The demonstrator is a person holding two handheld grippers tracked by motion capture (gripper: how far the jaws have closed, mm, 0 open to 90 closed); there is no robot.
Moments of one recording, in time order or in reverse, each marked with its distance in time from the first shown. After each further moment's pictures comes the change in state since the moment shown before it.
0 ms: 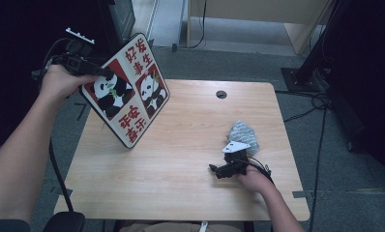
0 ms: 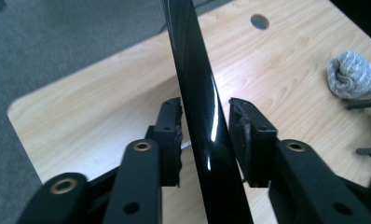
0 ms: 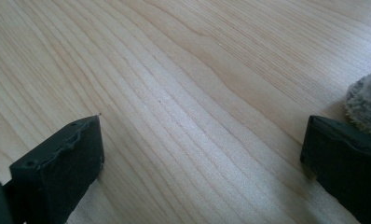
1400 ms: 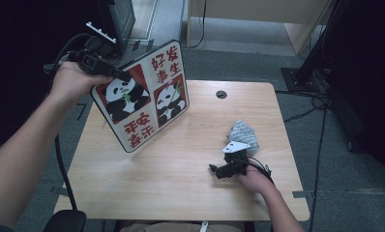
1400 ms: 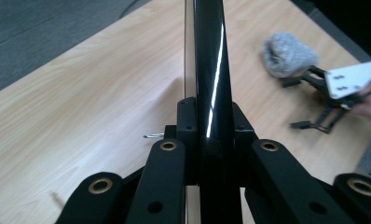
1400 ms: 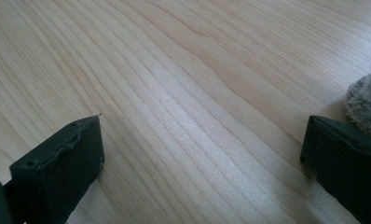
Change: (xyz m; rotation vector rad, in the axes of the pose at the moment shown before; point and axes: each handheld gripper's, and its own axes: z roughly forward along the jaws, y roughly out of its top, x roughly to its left) left arm -0.088 0.023 -0.013 0.059 -0.135 0.128; right arm 0.000 0.000 0.000 0.002 0.000 0.002
